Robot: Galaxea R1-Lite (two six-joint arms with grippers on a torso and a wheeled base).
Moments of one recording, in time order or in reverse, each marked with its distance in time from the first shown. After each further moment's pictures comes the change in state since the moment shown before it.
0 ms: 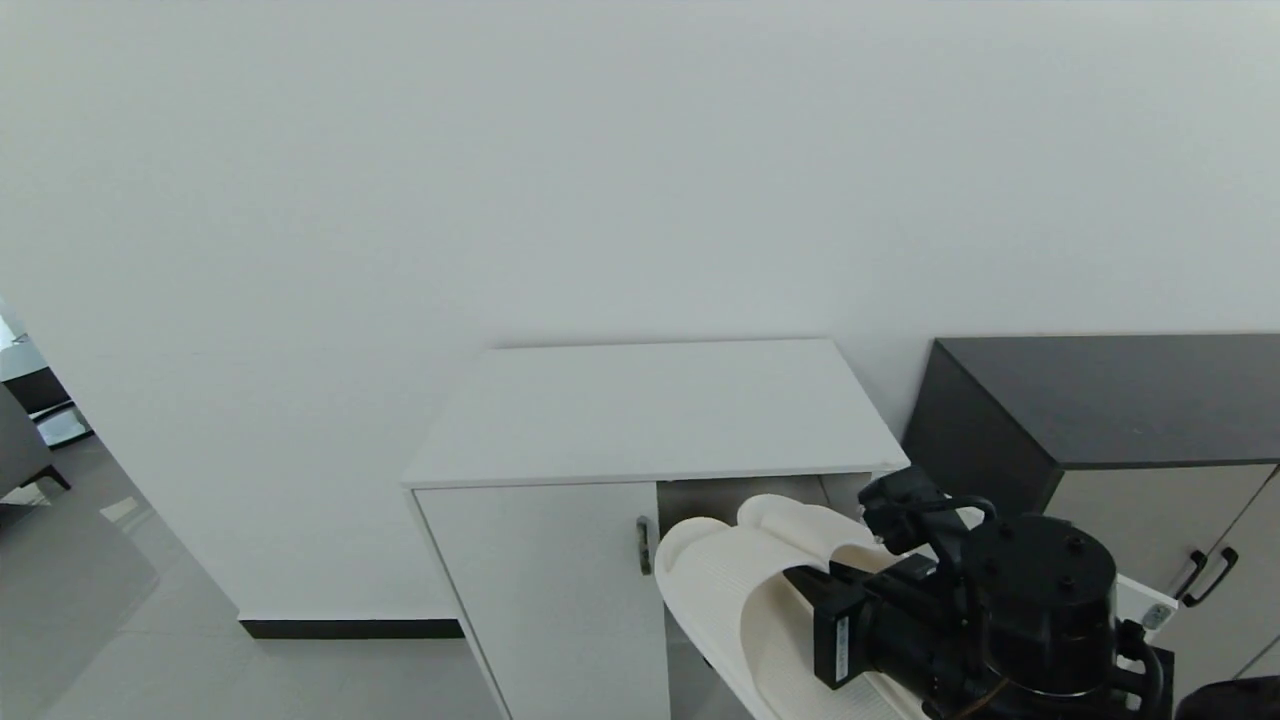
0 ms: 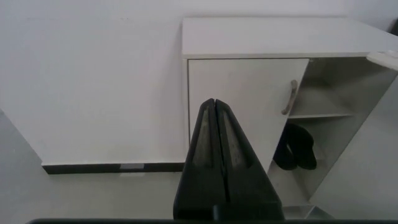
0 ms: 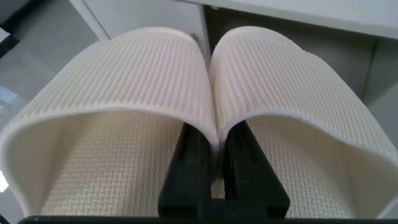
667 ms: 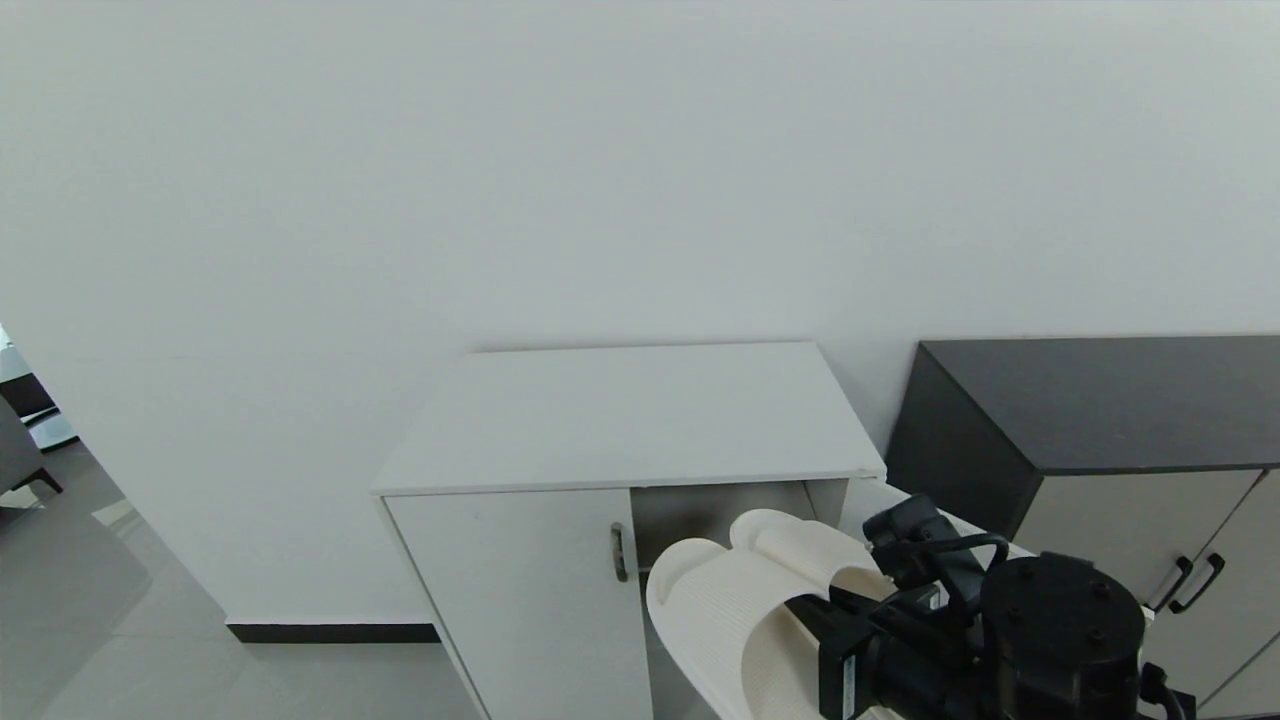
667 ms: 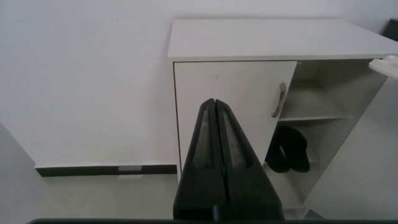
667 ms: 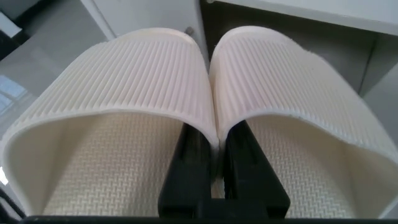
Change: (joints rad) left arm 0.000 0.000 0.000 -0.001 0.000 -0.001; right arm 0.031 0.016 0.078 -0.117 0.006 -0.008
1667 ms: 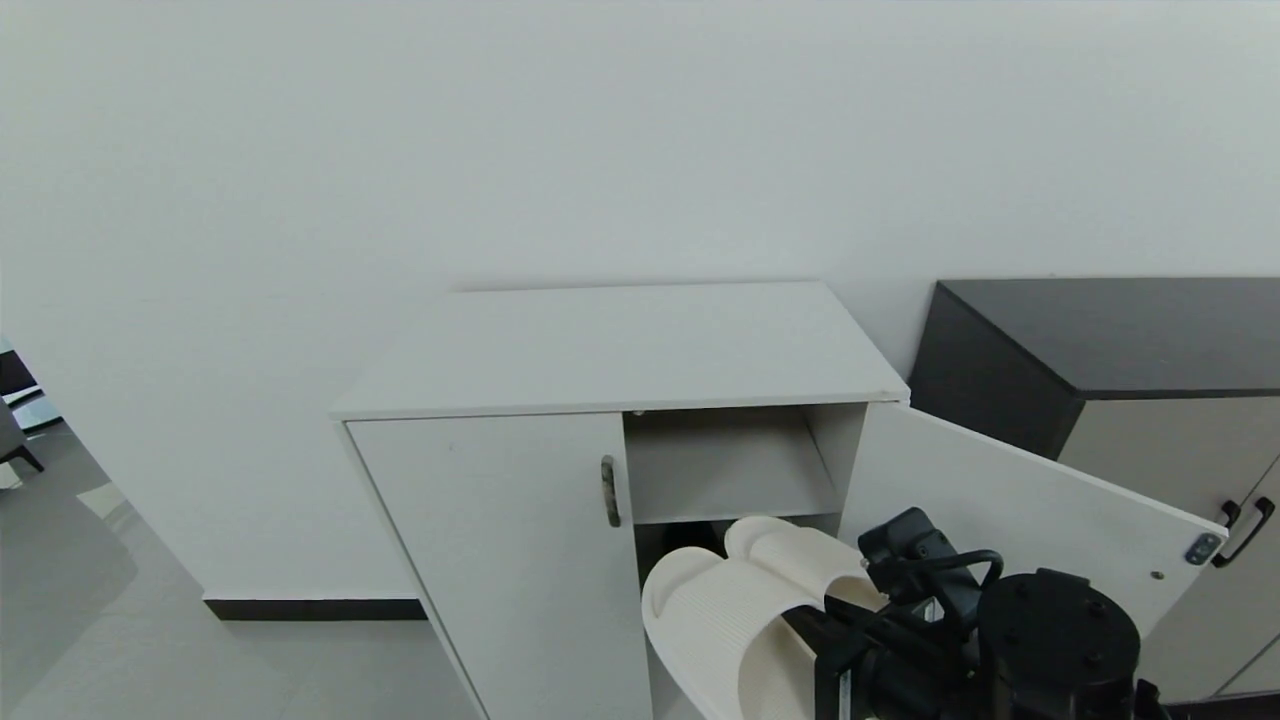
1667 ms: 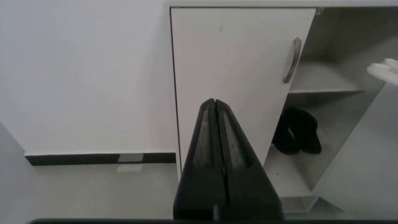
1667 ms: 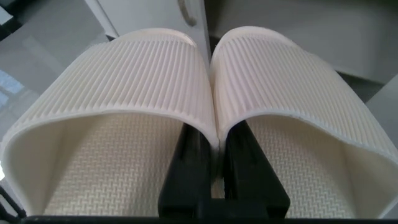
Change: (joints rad) left arm 0.000 0.000 0.000 0.000 0.000 0.000; right arm 0.016 0.037 0.030 -0.080 0.001 -0.011
